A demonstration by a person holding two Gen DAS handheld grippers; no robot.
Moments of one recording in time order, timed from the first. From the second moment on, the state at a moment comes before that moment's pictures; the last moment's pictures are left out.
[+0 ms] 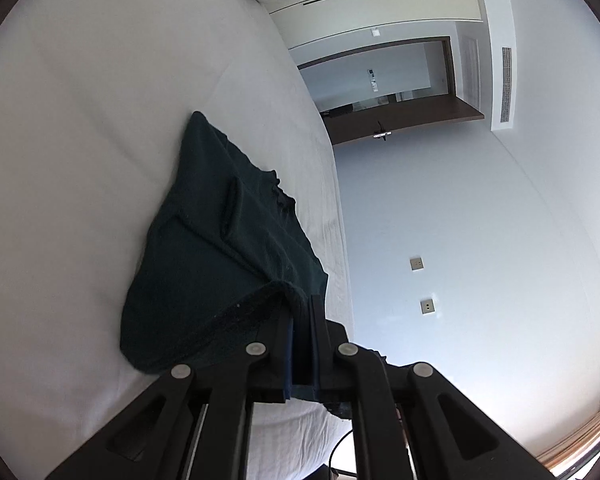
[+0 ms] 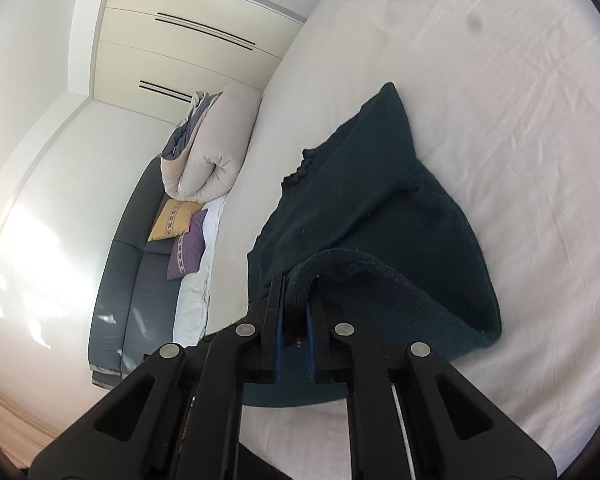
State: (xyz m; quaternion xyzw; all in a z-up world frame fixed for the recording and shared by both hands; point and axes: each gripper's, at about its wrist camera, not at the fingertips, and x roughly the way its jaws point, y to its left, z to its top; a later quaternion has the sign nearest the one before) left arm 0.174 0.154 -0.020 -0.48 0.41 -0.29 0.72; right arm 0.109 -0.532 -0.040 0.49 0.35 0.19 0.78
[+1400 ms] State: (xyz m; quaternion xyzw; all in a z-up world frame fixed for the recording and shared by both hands) left arm 0.357 0.028 -0.092 -0.18 0.44 -0.11 0.87; right arm 0.365 -0.416 -0.086 0.32 0.43 0.15 0.83
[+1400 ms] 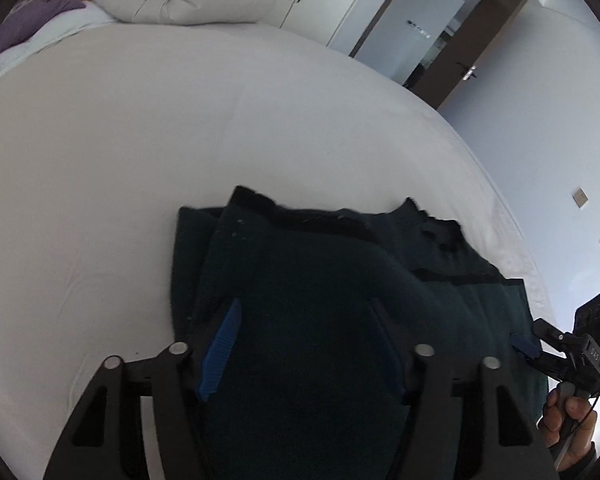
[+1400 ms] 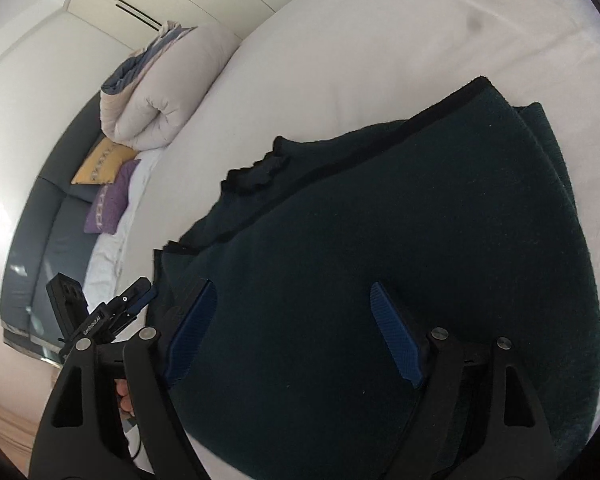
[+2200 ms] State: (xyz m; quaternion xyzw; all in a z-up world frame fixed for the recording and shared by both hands) left arm 0.346 -0.001 -0.048 -0.15 0.34 -0.09 0.92; right arm 0.343 -0.466 -0.088 0.40 0.34 0.16 0.84
